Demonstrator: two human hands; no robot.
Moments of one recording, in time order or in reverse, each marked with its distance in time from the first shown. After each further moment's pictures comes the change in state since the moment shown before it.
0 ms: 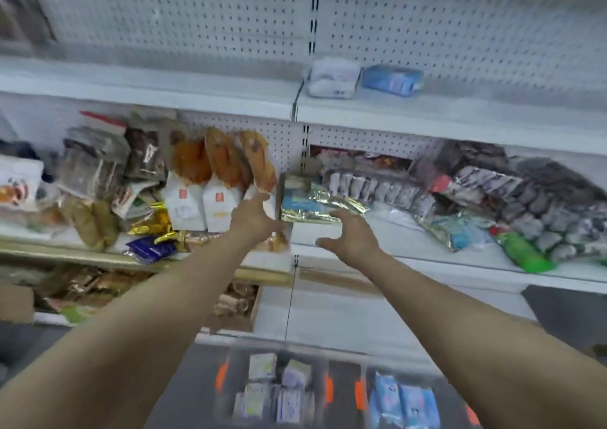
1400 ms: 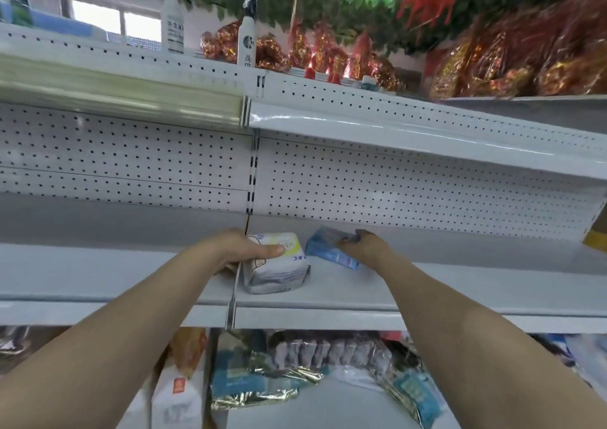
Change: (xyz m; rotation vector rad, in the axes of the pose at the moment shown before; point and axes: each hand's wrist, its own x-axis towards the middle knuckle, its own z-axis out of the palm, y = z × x) left_hand 0.206 0.214 -0.130 -0.113 -0.278 0.089; right_hand 0.232 -0.051 -0.267 -0.016 0.271 0.316
